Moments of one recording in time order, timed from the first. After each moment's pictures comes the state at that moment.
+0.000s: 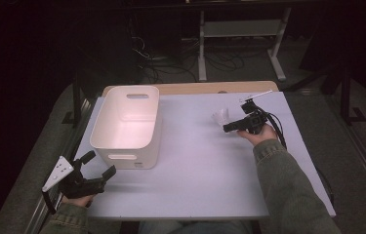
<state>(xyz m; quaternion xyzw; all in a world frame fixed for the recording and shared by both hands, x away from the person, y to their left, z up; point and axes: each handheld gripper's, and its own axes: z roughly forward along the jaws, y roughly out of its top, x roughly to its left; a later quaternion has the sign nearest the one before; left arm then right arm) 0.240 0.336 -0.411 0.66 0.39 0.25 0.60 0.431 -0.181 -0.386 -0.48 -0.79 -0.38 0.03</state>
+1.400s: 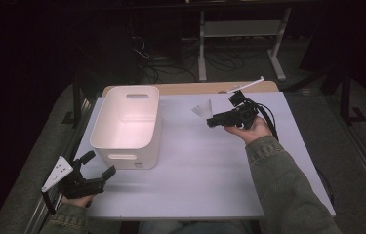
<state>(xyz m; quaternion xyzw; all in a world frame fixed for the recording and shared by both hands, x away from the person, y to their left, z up) 0.239 0.337 -0.411 0.66 0.39 0.25 0.60 0.400 -0.137 -0.318 -0.38 -0.81 -0.43 0.02</state>
